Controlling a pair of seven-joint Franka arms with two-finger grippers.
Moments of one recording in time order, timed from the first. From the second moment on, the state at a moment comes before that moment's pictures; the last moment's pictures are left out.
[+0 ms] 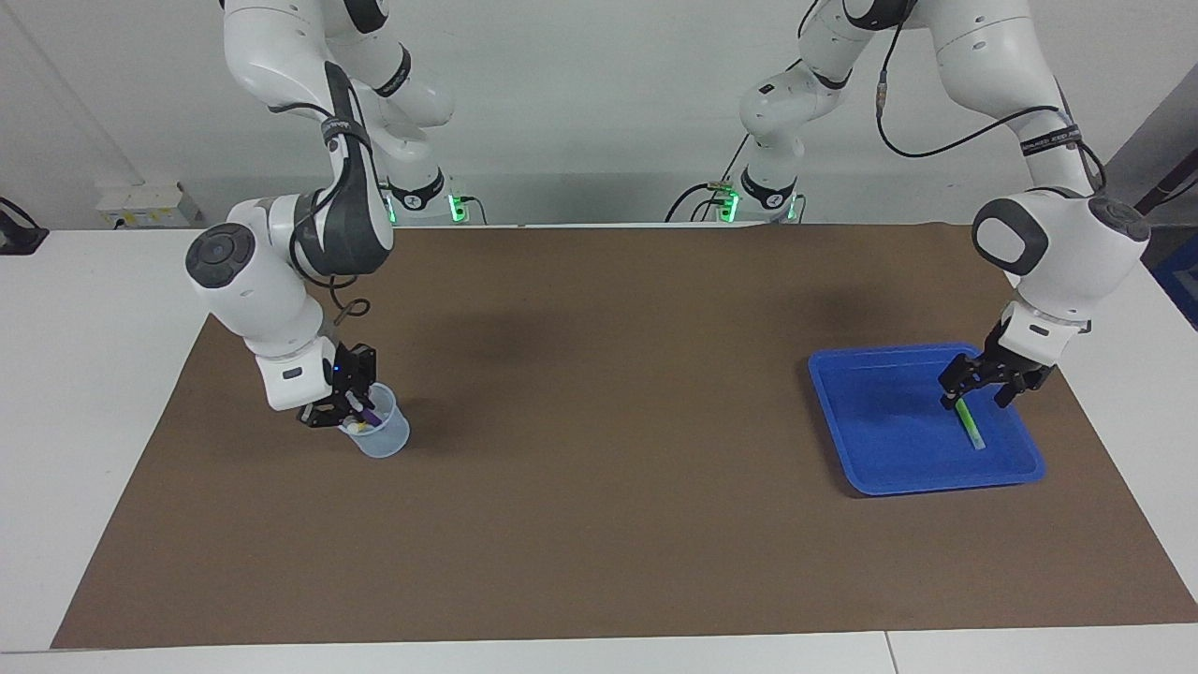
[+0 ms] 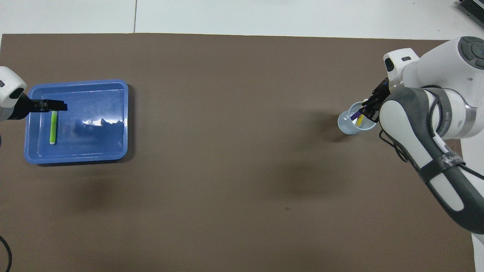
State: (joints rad) left arm 0.45 0.28 -0.28 -1.89 -0.05 2.33 0.26; right arm -0.16 0.33 0.21 -1.71 0.01 2.02 -1.01
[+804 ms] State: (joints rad) left arm 0.40 0.19 -0.29 -1.89 -0.05 2.15 0.31; right arm -0.17 0.26 0.21 -1.66 0.02 1.88 -0.92
